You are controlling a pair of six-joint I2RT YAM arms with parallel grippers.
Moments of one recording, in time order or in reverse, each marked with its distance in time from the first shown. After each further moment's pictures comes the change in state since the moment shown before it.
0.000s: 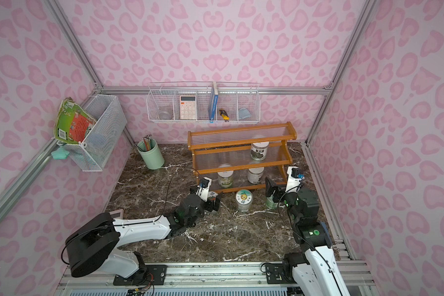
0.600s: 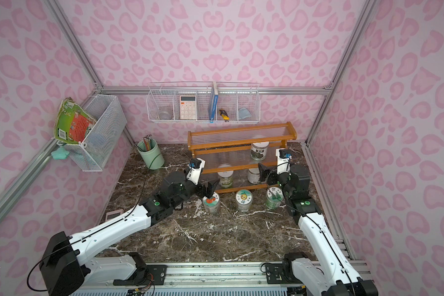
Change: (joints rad) left arm 0.192 -0.204 0.262 -0.469 0.413 -0.008; right arm 0.000 0.356 0.173 0.139 -0.084 -0.151
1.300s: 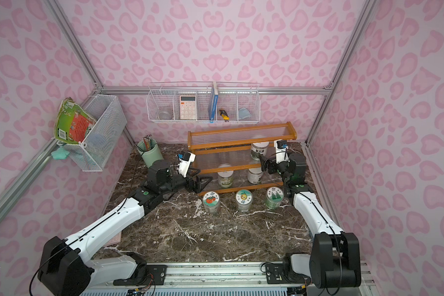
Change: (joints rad) left arm 0.220 -0.008 0.031 -0.066 0.468 -0.099; right arm -0.097 0.322 0.079 0.267 -0.116 -0.097
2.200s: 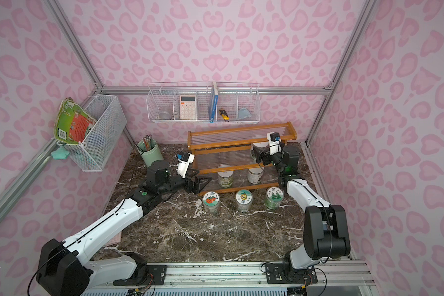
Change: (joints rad) left arm 0.002 -0.005 -0.001 -0.034 -0.004 0.009; right arm 0.025 0.224 0.136 0.175 -0.055 -0.019
